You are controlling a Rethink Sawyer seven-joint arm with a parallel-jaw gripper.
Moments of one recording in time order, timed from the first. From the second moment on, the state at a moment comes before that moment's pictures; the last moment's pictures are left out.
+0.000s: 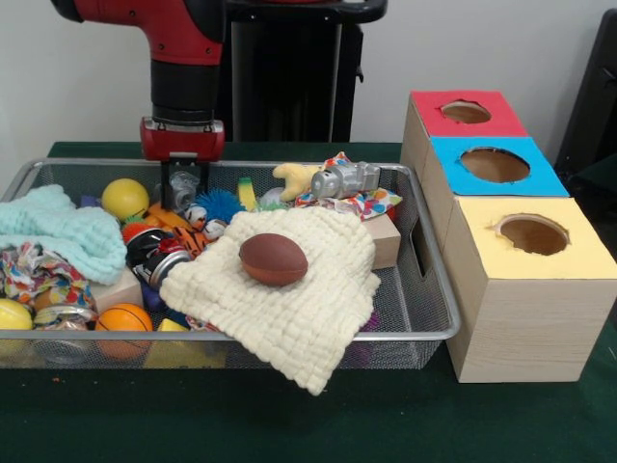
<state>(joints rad) -0.64 -0.50 0.01 1.89 -0.69 -0.14 1.57</state>
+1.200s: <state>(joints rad) -0.64 -0.51 0.04 1.89 -0.69 -0.09 1.57</state>
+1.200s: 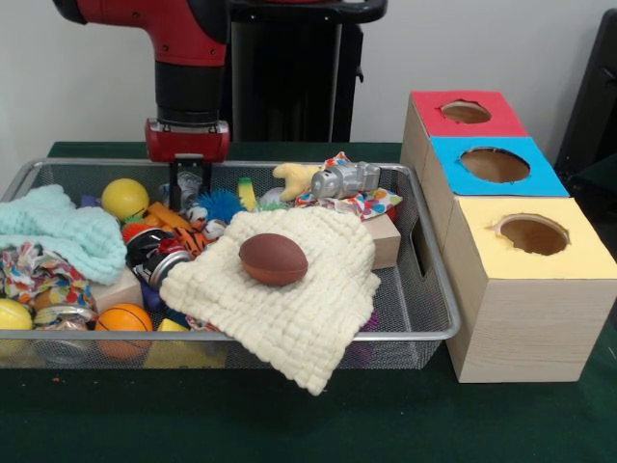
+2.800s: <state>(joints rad) -0.62 -0.60 0.17 1.89 -0.65 0.17 1.57</state>
